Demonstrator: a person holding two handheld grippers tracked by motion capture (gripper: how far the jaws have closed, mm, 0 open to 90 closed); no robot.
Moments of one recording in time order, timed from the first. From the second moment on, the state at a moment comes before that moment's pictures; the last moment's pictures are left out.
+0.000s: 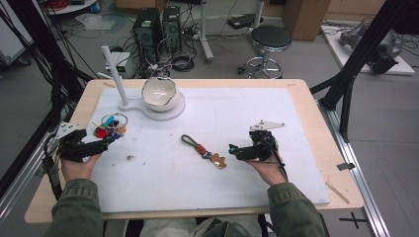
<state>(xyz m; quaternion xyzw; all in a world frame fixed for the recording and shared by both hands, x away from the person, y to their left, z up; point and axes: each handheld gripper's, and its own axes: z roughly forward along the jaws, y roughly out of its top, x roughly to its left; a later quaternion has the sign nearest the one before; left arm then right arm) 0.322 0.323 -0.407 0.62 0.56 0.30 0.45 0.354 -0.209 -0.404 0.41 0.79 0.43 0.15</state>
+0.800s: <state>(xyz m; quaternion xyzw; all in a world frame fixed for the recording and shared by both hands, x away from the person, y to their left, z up) 0.321 0.323 -0.408 0.62 0.56 0.29 0.46 0.365 -0.171 -0.407 0.39 0.82 0.40 0.11</state>
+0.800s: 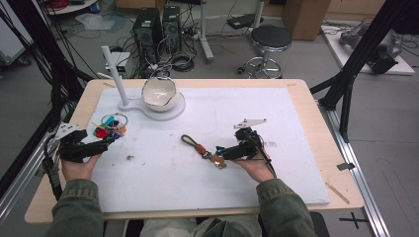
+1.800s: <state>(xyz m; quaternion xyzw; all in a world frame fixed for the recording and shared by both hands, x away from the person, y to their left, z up) 0.321 0.324 -0.408 0.62 0.56 0.29 0.46 0.378 -0.122 -0.418 0.37 0.85 0.37 0.07</state>
